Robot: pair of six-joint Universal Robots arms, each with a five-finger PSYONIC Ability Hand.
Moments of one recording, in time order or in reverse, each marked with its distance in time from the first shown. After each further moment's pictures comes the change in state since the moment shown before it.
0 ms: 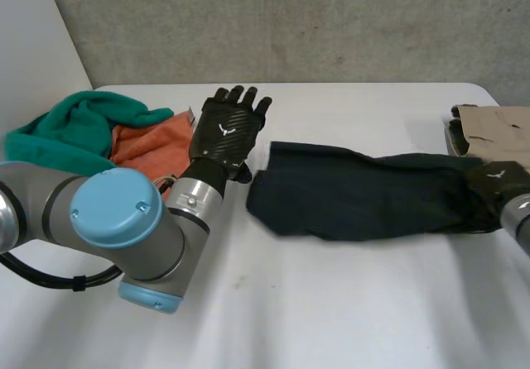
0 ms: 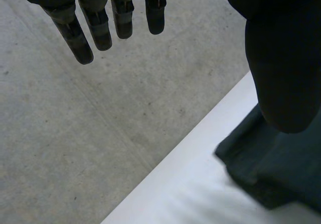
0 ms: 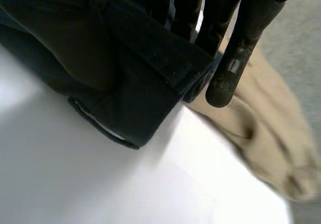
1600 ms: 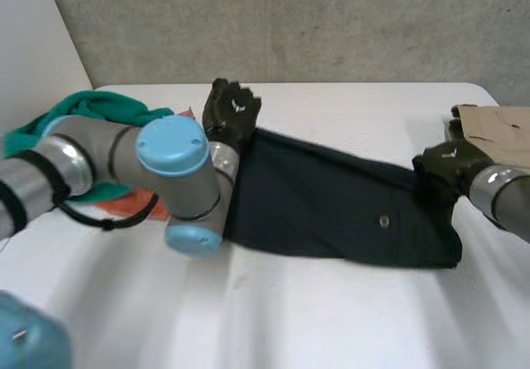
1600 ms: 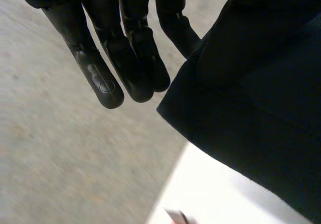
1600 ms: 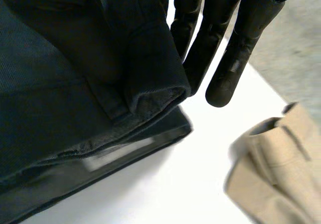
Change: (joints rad) left arm -0.020 -0.320 0.569 -0.297 -0.170 0.386; right arm 0.130 0.047 -0.244 0.272 -0.122 -0.013; left_hand 0.925 0.997 0.981 0.999 0.955; right_hand 0.077 0.007 0.014 0.000 0.044
